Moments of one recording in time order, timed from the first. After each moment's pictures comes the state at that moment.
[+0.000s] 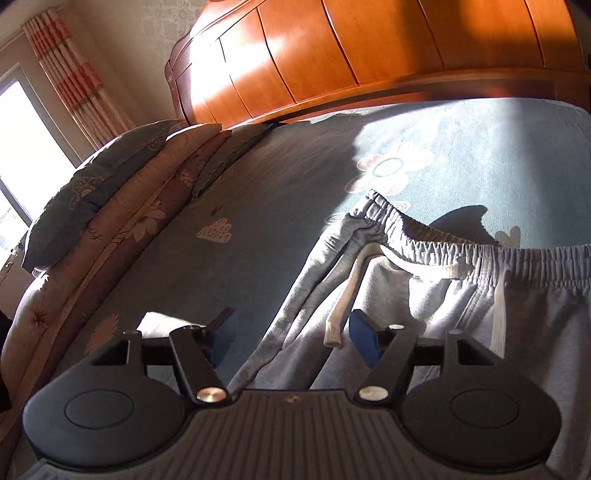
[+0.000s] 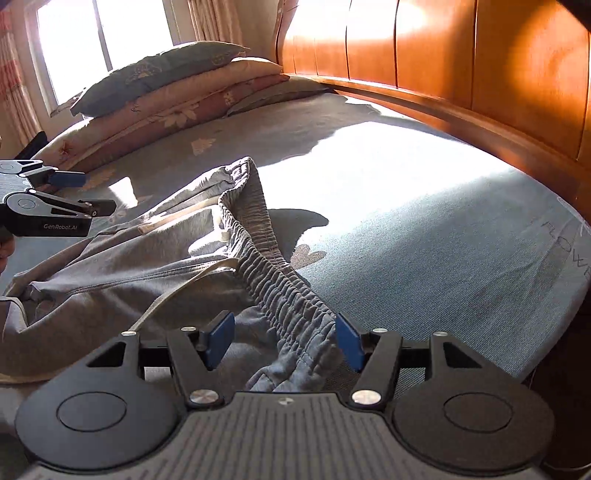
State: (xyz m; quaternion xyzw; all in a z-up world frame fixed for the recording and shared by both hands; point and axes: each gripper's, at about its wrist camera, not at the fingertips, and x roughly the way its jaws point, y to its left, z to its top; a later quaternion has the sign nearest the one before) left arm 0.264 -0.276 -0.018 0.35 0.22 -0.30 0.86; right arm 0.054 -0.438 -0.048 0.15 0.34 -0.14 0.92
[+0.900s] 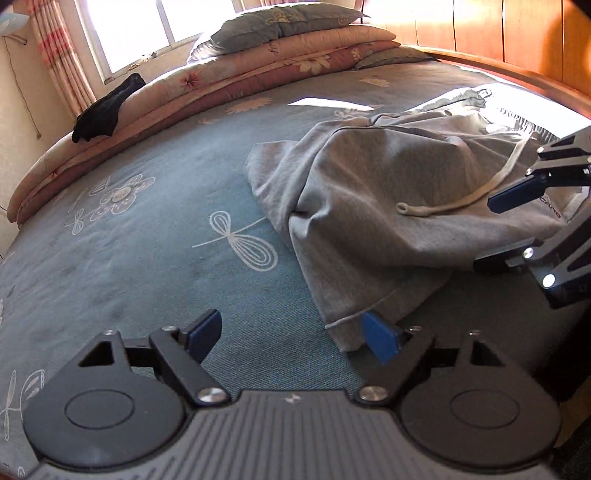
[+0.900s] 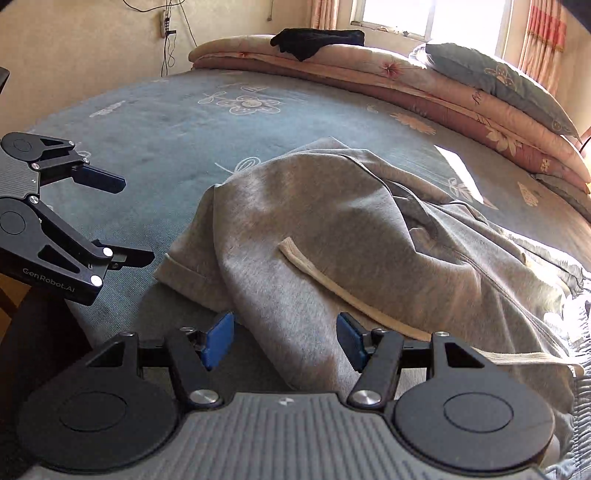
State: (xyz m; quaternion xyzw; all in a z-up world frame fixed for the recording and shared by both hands) left arm 0.088 0.000 -0.071 0.17 0.36 -0.10 0.91; right arm 0.086 -0.159 -0.046 -0.14 0.36 0.22 0.89
